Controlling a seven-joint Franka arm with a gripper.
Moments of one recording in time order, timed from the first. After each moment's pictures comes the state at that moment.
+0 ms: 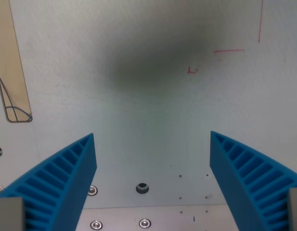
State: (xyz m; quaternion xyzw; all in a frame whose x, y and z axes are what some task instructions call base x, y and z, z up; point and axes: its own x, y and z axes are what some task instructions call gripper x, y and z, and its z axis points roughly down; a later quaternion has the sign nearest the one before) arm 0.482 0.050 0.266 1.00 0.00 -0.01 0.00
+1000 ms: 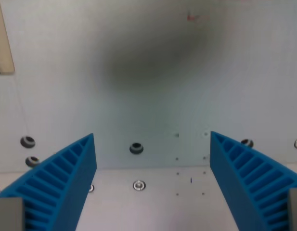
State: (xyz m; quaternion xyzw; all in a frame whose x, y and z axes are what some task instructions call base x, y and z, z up) arm 0.429 0.049 0.256 1.00 0.01 -0.04 0.01
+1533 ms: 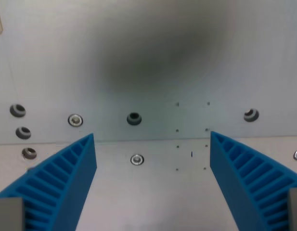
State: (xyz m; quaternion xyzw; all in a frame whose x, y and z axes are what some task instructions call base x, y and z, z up) arm 0.389 0.050 0.249 1.00 0.01 -0.05 0.01
